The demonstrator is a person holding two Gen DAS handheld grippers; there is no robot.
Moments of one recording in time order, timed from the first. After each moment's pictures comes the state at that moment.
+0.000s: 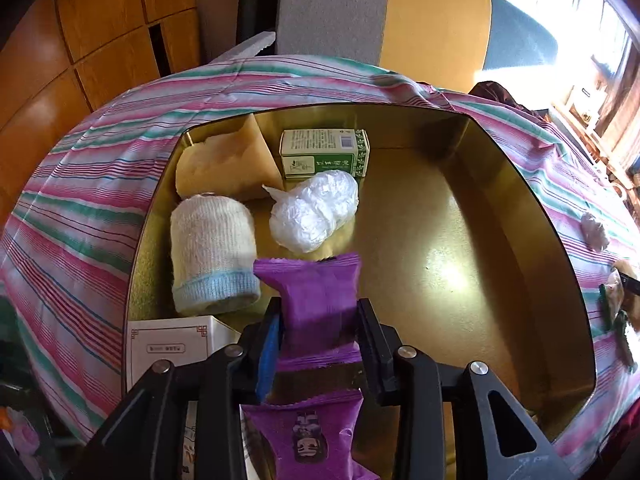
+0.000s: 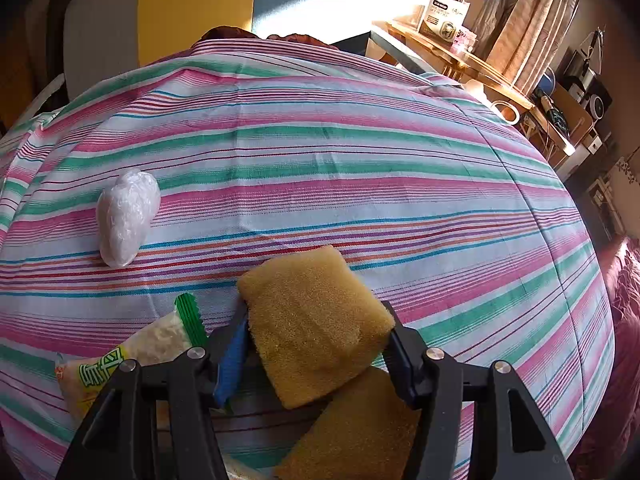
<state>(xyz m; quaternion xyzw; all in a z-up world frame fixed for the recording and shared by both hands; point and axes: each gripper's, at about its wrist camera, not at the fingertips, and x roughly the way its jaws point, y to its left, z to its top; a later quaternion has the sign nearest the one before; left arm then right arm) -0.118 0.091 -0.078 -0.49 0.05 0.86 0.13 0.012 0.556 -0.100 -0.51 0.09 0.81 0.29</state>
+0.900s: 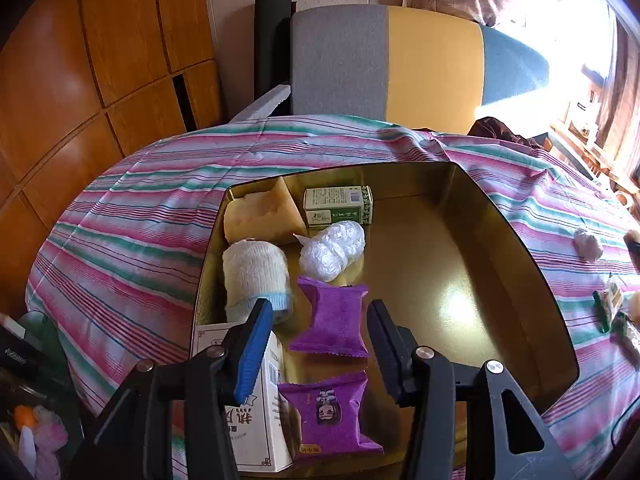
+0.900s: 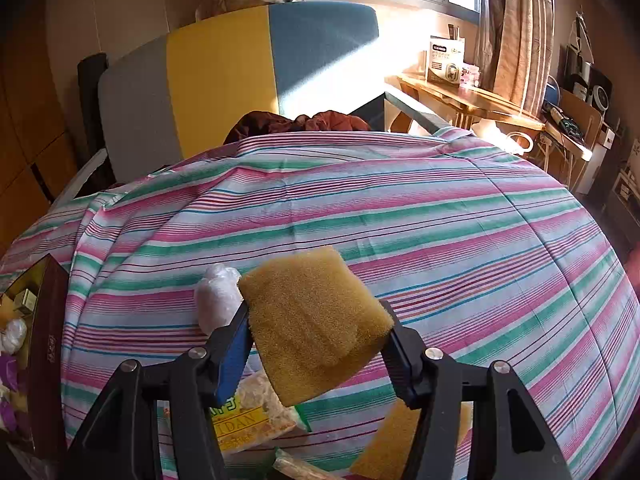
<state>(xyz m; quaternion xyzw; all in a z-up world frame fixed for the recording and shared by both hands) -0.079 0.078 -0.034 -0.40 0.07 0.91 0.10 0.021 0.534 -0.039 -0.38 0.13 0.88 0.24</state>
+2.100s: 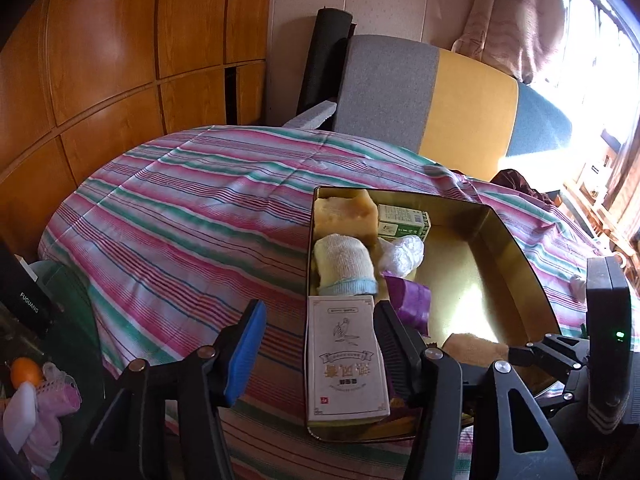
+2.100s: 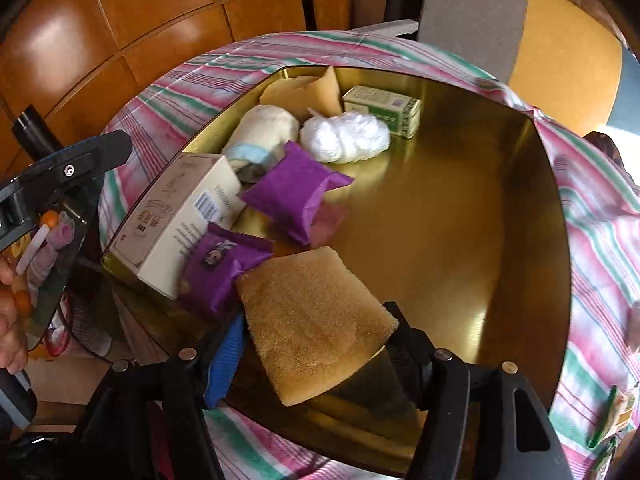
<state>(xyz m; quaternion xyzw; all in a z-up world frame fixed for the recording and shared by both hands) -0.048 -0.019 -0.019 -0.38 -0.02 0.92 0.06 -0.052 0.151 -0.081 -0.51 -0.02 0.84 -0.17</state>
